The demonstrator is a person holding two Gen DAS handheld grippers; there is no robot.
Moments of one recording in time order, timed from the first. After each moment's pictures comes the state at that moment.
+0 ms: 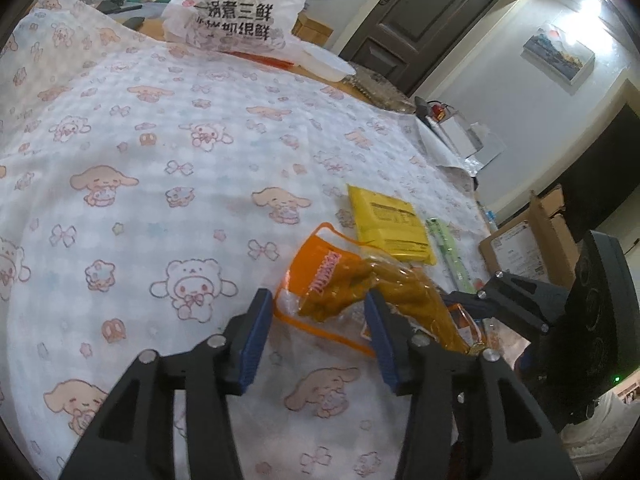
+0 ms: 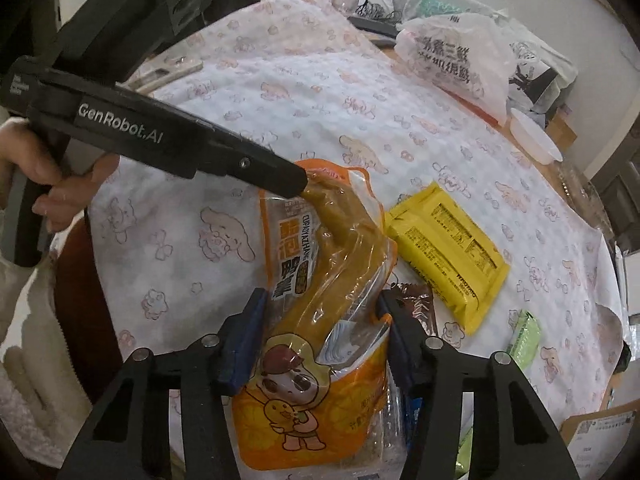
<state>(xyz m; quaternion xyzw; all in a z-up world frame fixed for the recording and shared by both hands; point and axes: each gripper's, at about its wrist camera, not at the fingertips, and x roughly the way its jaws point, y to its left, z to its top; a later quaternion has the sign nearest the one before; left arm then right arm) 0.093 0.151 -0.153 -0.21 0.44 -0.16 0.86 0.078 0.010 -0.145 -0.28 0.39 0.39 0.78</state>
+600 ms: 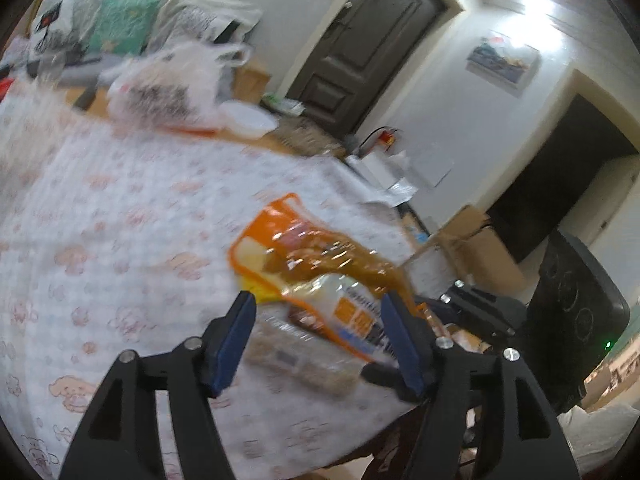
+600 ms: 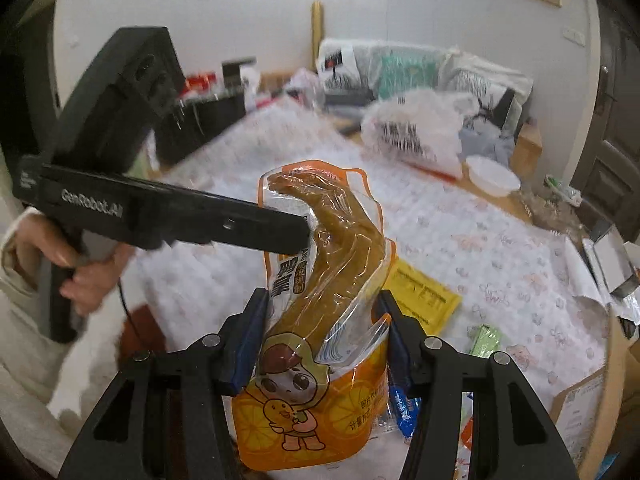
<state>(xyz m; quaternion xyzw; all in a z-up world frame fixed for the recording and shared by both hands) 0.055 0.105 -0.049 -0.19 0.36 -0.22 0.89 0.044 -0.043 -0.053 -0.15 0.31 0.41 0.85</state>
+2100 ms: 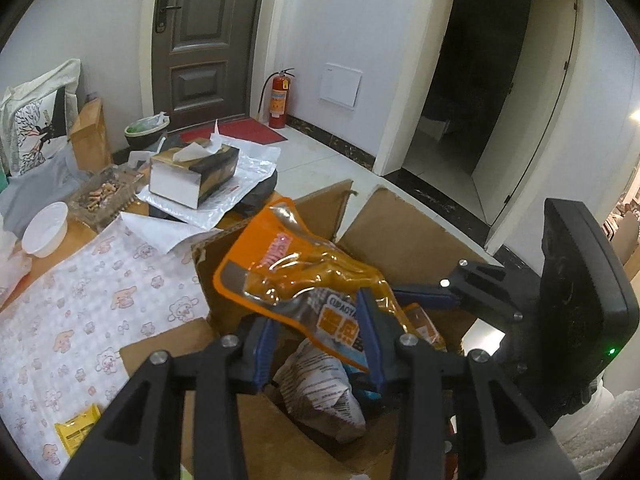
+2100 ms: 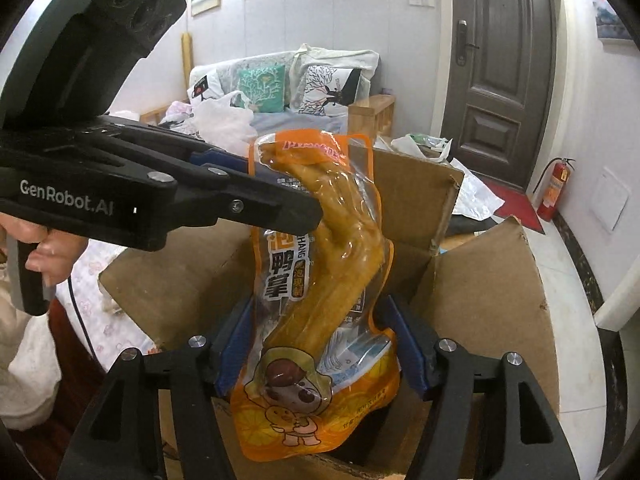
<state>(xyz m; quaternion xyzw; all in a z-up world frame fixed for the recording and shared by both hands) 0.158 -0.248 0.001 0.05 0.37 -0.34 0.86 0.086 -0.343 -0.045 -0.08 0.32 0.23 0.92</state>
